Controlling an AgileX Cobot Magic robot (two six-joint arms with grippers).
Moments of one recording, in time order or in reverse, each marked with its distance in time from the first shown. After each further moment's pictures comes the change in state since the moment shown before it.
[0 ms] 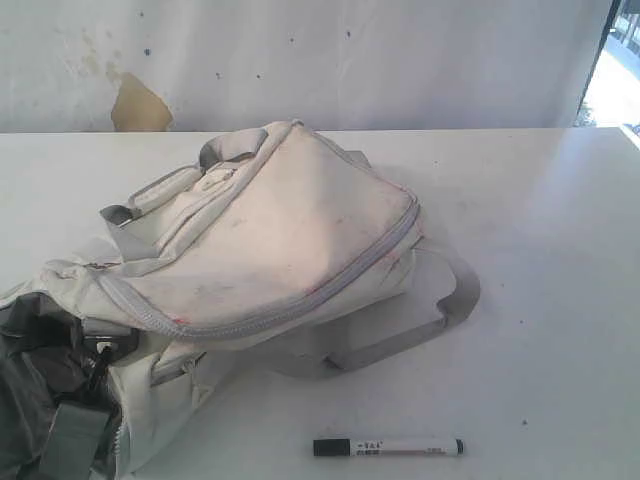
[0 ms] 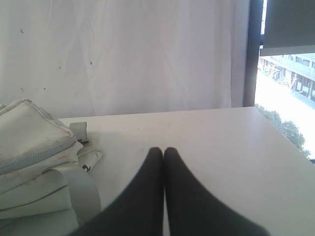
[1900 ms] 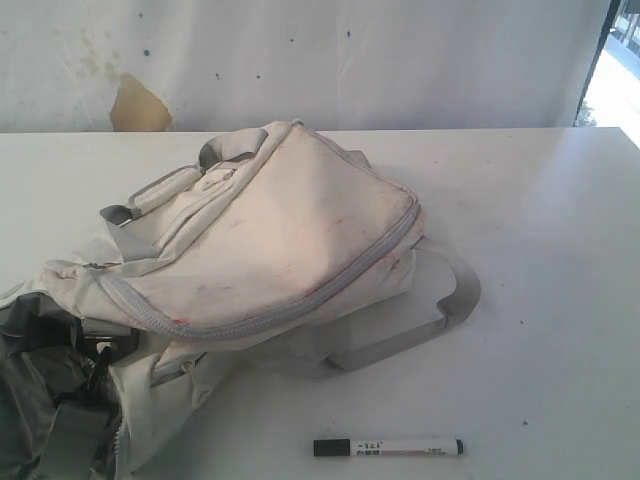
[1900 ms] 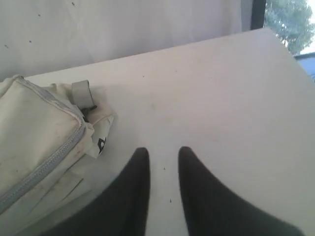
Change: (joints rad) left arm 0.000 0.692 -0.592 -0.079 0.474 -0.006; right arm 0.000 0.688 -0.594 0.093 0.346 0.074
